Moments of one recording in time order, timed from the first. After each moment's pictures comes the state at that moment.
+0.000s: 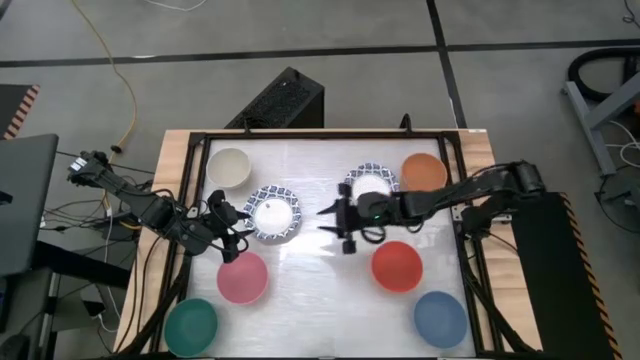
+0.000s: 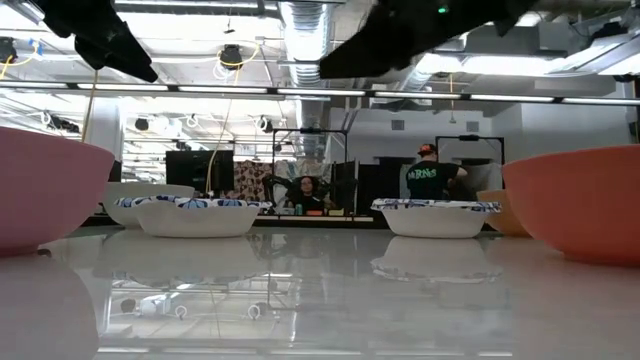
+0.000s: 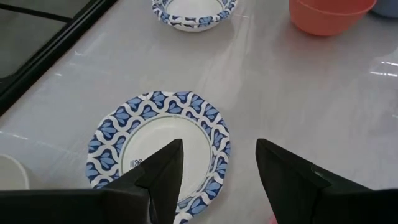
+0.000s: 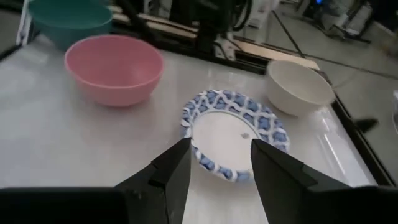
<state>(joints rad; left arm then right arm) -0.52 0.85 0.73 -0.63 -0.67 -0.56 0.11 1.50 0.95 0.20 0.16 -0.22</state>
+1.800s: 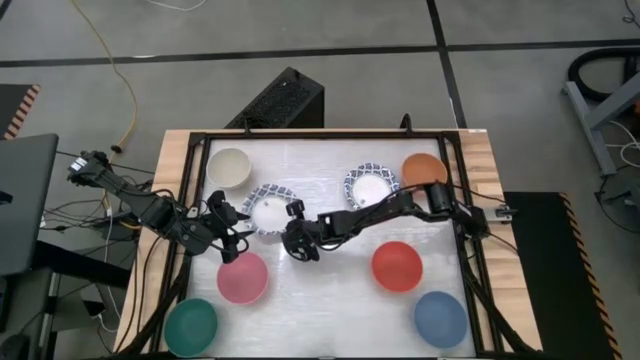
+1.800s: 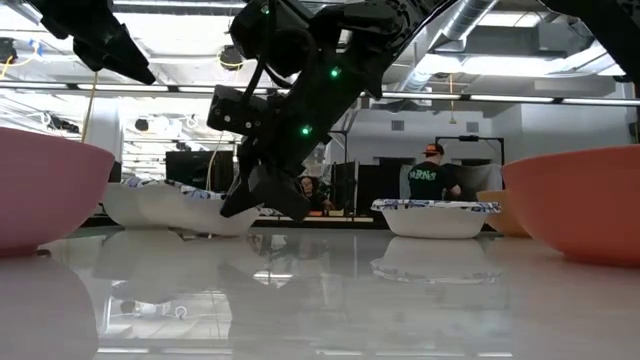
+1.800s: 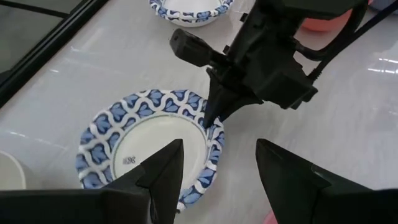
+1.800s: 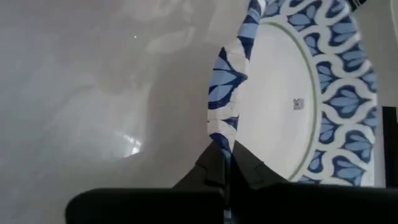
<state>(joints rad) -0.52 0.85 0.73 -0.64 -0.65 -0.57 0.11 2.20 1.57 -0.13 0.37 -0.52</state>
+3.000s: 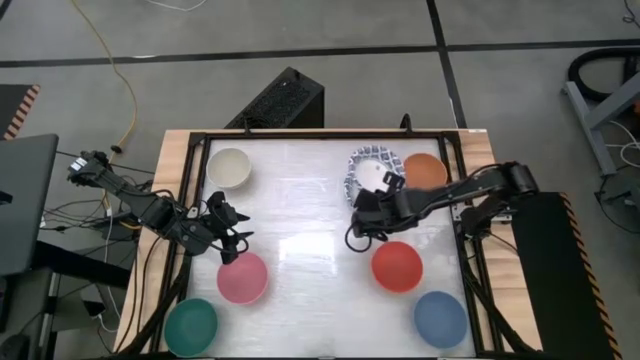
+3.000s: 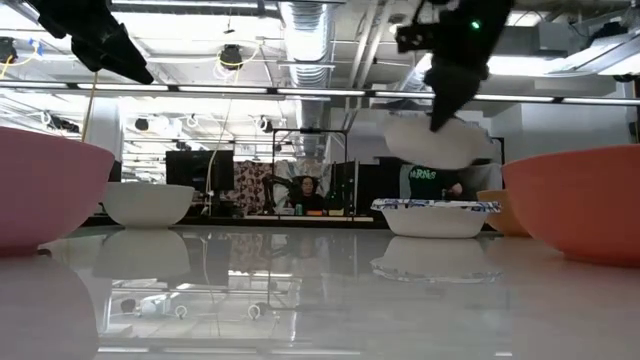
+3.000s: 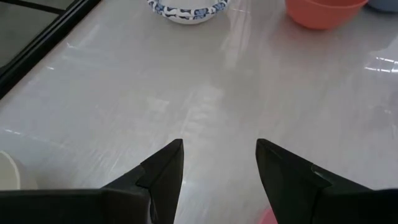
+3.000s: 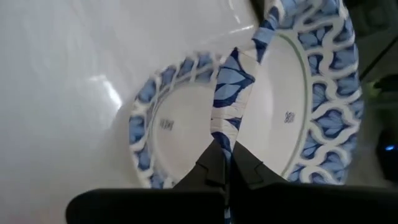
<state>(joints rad) -0.52 0.85 0.73 -0.65 -0.64 -0.59 0.18 1.55 1.23 -1.06 0.74 0.49</state>
